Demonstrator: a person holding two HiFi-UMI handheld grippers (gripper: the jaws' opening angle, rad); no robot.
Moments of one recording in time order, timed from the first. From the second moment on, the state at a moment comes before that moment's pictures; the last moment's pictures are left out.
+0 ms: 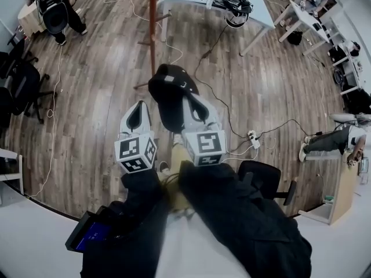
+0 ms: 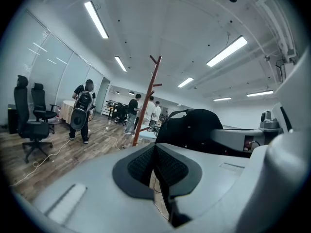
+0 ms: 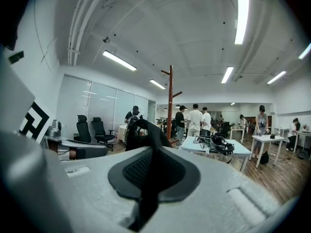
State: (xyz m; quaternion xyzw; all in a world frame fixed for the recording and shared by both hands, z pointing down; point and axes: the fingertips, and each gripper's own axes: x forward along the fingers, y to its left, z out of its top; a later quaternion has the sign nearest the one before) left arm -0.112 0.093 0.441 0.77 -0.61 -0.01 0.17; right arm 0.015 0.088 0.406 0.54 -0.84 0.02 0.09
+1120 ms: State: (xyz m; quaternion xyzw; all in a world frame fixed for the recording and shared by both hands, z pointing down) left arm -0.074 -0.175 0.446 0.76 -0.63 0.03 0.16; right arm 0.042 -0.187 0.427 0.50 -0.86 0.05 0.09
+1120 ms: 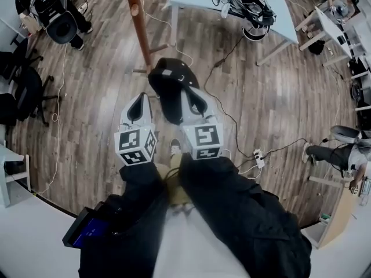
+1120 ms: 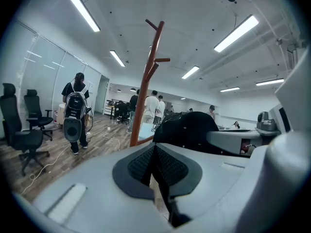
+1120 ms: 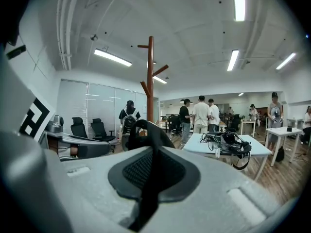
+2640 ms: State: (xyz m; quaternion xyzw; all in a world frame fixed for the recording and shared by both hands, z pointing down) left arm -0.127 -0.250 0.522 0.74 -0.62 0.08 0.25; right arm 0.006 -0.310 0.580 0.55 -0.80 0.10 0.20
